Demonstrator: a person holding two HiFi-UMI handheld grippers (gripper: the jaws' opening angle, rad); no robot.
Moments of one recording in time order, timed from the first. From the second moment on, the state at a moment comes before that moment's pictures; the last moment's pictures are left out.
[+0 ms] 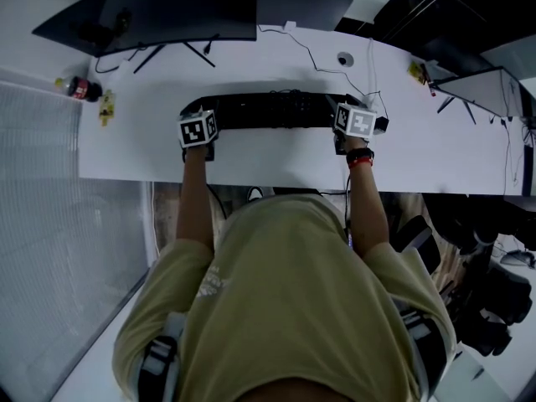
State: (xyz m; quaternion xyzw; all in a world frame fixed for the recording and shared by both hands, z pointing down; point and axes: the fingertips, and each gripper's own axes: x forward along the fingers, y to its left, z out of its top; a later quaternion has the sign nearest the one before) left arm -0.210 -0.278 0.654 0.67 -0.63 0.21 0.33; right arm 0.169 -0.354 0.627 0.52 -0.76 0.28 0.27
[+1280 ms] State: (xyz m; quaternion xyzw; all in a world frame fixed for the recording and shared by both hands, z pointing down) left arm -0.210 -0.207 0.629 0.70 -0.63 0.19 0.26; right arm 0.177 -0.255 0.600 0.54 -0.77 0.24 0.24
